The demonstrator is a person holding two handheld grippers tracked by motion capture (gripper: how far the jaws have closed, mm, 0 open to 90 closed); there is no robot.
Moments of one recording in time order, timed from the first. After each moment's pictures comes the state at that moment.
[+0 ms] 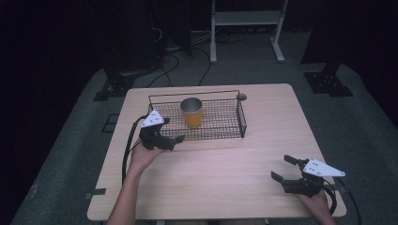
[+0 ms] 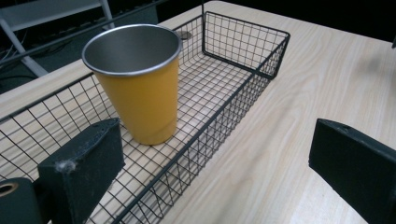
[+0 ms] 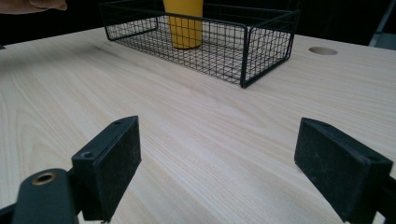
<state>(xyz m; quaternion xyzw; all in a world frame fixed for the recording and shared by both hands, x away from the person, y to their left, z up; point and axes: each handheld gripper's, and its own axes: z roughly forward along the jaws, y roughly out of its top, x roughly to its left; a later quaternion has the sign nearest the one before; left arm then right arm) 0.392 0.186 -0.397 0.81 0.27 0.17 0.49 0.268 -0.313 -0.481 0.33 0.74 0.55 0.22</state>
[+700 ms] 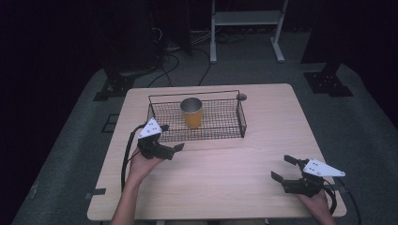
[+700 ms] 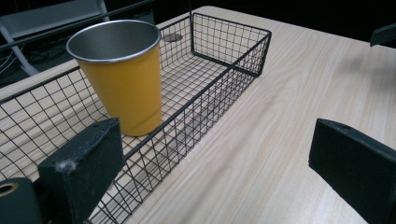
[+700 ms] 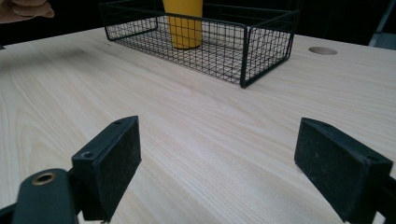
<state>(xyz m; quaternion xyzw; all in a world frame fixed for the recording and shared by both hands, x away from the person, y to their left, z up) 0.365 0.189 -0.406 0.80 0.27 0.18 0.51 0.268 -0.314 -0.481 0.33 0.74 0.55 0.22</state>
